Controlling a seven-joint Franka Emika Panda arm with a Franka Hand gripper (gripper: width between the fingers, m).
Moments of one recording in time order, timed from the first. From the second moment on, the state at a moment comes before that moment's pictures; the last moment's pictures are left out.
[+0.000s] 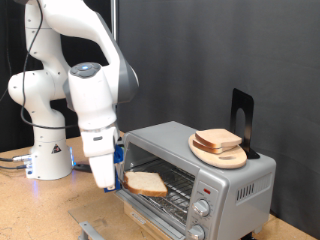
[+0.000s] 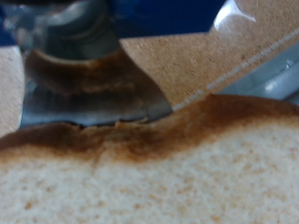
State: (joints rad) arm 0.17 -0.01 -0.23 -2.50 0.31 2.49 -0.55
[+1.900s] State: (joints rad) arm 0.11 -0.12 -0.22 -2.57 0.25 2.40 -0.54
